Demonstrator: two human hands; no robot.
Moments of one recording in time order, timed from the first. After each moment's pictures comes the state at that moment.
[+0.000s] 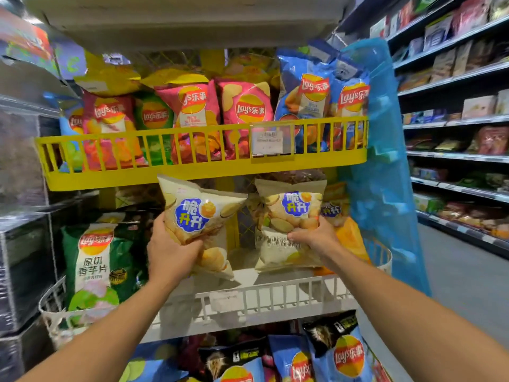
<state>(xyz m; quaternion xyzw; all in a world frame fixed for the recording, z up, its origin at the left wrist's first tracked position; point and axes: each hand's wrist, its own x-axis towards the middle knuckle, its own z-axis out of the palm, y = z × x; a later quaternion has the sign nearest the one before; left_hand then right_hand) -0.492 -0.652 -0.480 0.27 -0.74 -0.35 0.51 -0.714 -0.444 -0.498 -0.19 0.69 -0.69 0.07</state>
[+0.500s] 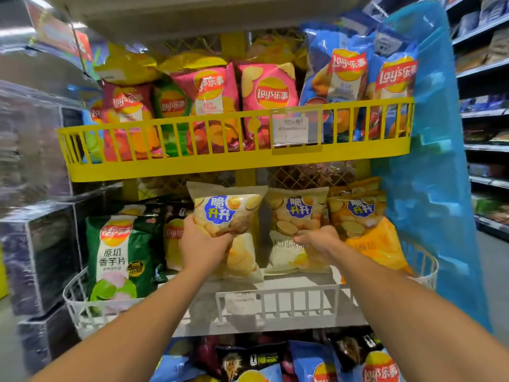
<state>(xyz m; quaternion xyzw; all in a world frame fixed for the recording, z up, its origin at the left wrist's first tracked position) -0.532 -0.649 -0.485 0.34 -0.72 -0.38 0.47 -0.745 -0.506 -0.512 -0.14 0.78 -0.59 0.15</state>
